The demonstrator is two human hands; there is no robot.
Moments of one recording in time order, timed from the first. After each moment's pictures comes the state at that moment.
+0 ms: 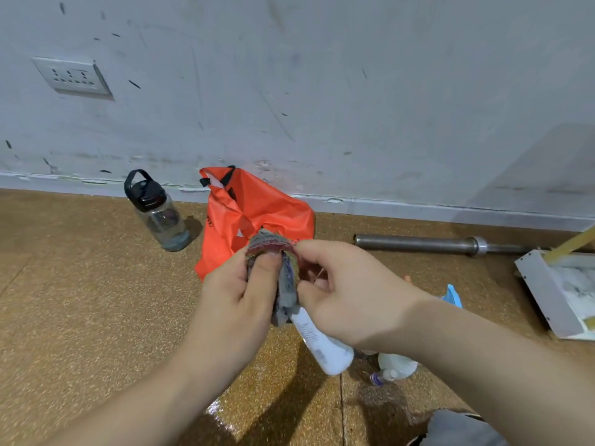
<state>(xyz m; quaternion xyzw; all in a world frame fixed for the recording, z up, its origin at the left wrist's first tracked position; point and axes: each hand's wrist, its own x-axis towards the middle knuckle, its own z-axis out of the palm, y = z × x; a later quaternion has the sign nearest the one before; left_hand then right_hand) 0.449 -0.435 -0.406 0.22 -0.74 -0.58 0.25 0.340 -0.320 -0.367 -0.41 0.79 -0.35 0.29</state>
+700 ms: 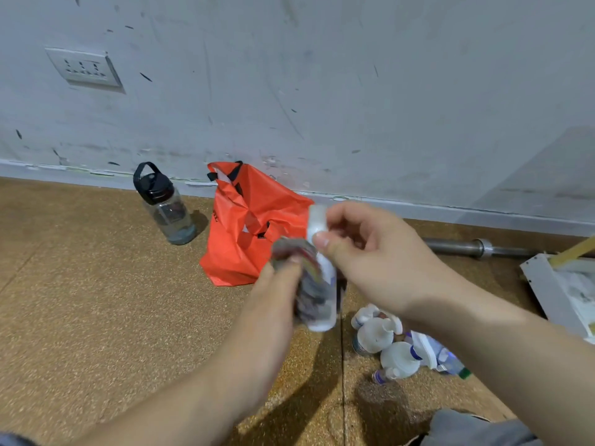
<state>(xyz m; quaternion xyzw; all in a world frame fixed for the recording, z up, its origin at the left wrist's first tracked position) 0.447 -0.411 -0.412 0.30 -0.55 -0.77 0.09 0.328 -0.319 -0.364 -0.31 0.76 -0.52 0.25</state>
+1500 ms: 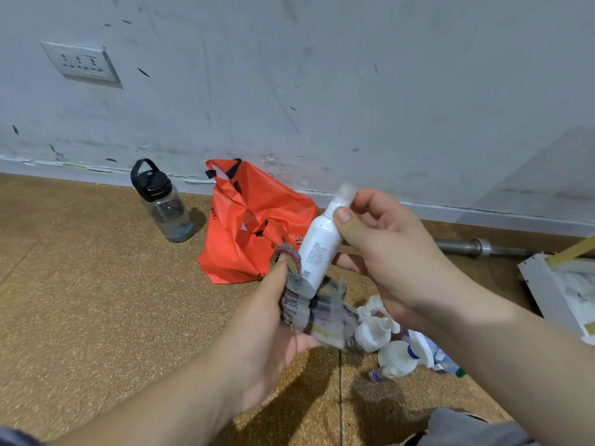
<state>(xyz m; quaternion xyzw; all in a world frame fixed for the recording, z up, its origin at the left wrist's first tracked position) 0.444 -0.413 -0.419 0.33 -0.43 -0.84 0.02 0.321 -0.322 -0.372 -0.14 0.68 -0.65 0.29</state>
